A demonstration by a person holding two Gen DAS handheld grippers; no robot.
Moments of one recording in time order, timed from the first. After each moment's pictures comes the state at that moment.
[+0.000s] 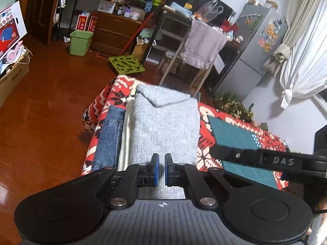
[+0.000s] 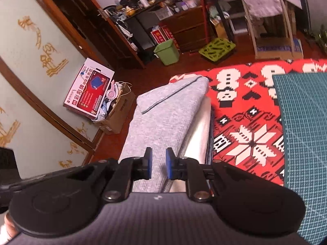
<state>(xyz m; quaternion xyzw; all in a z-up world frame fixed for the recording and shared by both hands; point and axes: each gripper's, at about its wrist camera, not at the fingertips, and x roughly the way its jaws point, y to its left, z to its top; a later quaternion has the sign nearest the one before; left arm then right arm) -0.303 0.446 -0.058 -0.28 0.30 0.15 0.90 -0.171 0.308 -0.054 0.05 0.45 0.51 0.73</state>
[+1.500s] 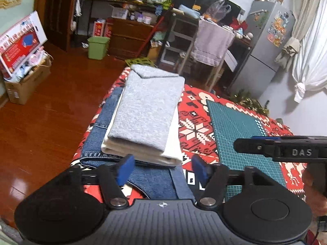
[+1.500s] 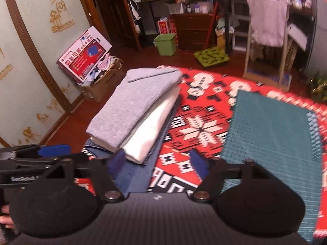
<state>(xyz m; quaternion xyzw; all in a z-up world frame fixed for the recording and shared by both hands) -0.344 0.324 -0.036 -0.23 0.31 0.24 0.89 -0.203 0.200 -0.006 -0.14 0.38 0.51 0.76</state>
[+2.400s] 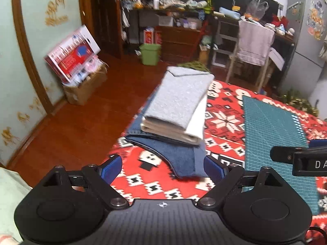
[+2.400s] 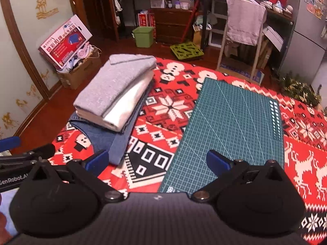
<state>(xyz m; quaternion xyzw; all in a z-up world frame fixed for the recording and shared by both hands) -0.368 0.226 -0.005 -0.17 0.34 0.40 0.83 -0.239 0.128 0.019 -0.19 0.39 0.45 0.78</state>
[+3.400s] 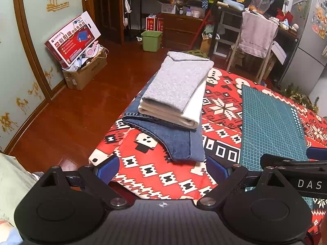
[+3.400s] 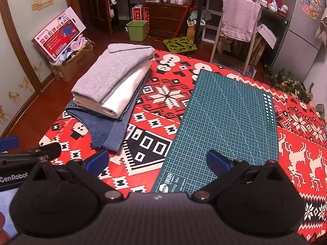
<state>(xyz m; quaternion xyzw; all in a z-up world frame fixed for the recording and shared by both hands) -0.371 0.220 -0.012 -0.21 0.37 0.40 0.81 -0.261 0.127 0.011 -0.21 0.39 0.43 0.79</state>
